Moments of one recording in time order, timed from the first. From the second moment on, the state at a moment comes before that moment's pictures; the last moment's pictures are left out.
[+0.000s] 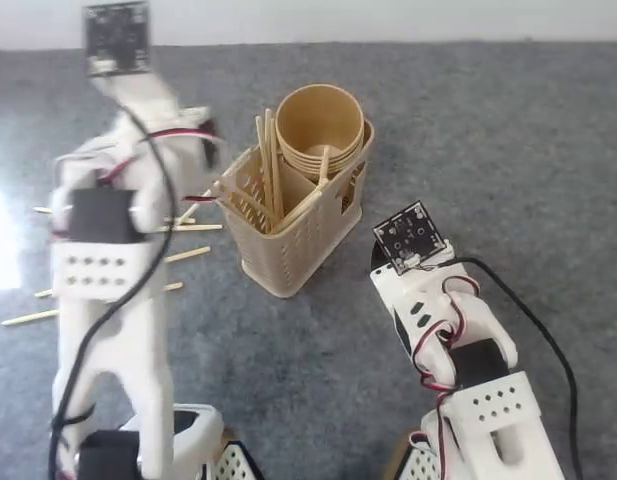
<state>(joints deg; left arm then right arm) -4.2 -23.3 3.2 70.6 13.1 -20.0 -69.5 73.8 35.9 16.9</state>
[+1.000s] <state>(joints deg) -15.8 -24.4 46.5 45.8 -31.5 -21.6 -69.5 76.2 35.9 16.9</state>
